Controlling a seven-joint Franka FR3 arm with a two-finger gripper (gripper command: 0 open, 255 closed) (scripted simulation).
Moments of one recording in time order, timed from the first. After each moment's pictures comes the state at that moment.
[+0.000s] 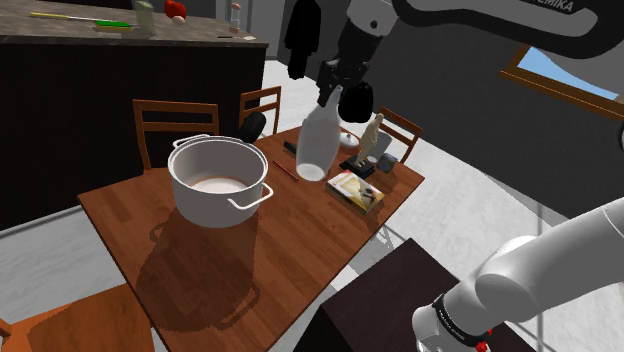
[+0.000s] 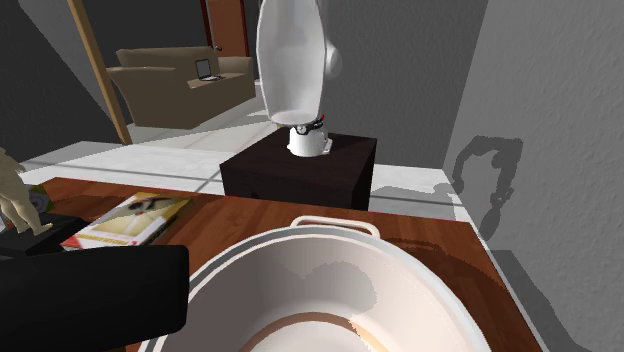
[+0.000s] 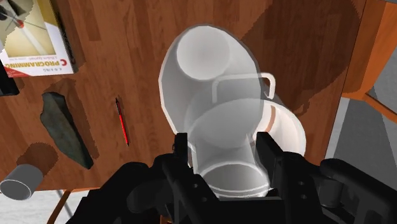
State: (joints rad) arm -0.06 -0.22 0.38 -1.76 0.02 1.75 0.21
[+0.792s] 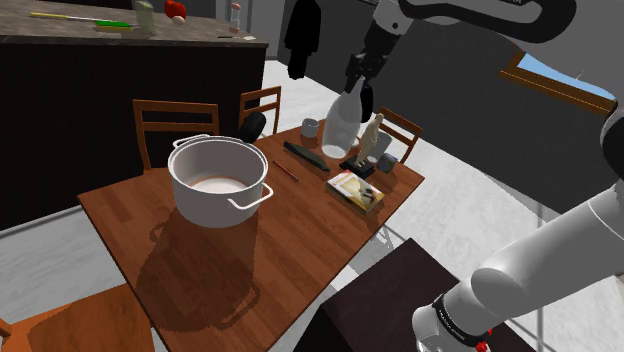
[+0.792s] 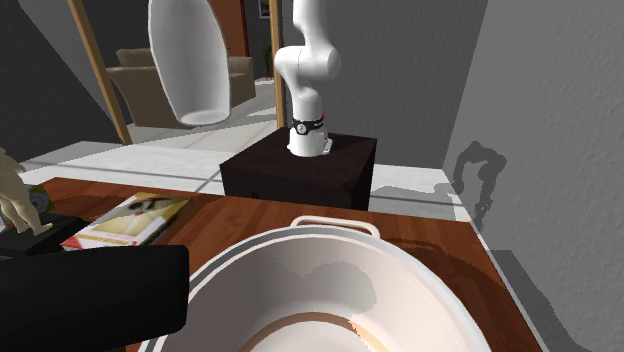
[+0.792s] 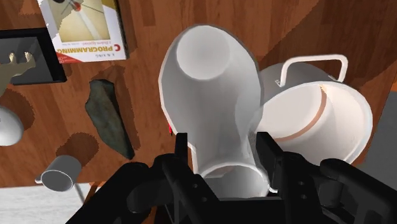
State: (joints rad) arm -0.17 -0.13 0.22 -1.68 0.02 1.76 -0.07
